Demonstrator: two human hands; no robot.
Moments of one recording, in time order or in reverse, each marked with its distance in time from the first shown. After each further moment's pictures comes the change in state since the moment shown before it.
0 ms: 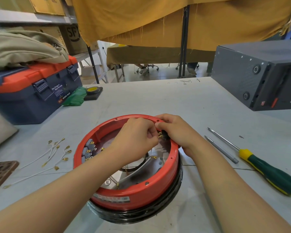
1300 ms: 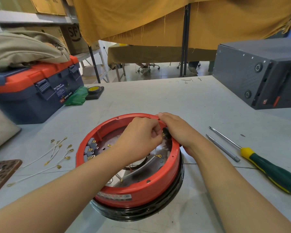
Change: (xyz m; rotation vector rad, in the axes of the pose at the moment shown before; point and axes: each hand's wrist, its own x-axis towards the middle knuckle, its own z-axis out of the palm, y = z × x) left_hand 0.000 0.003 0.005 -0.047 0.008 0.039; right_hand 0.002 0.002 0.002 -0.002 -0.019 -0.030
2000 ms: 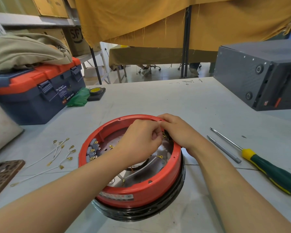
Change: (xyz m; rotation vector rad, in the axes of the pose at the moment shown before) left_hand -0.002 -0.003 0.000 0.028 0.025 0.048; right_hand 0.003 0.002 0.000 -0.078 -0.001 -0.020
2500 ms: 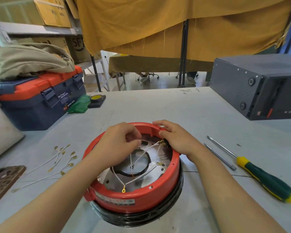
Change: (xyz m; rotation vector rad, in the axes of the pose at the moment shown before) left_hand -0.019 -0.030 -0.035 -0.040 0.072 -0.134; right_hand 0.001 0.001 -0.006 -0.160 -0.022 -0.028
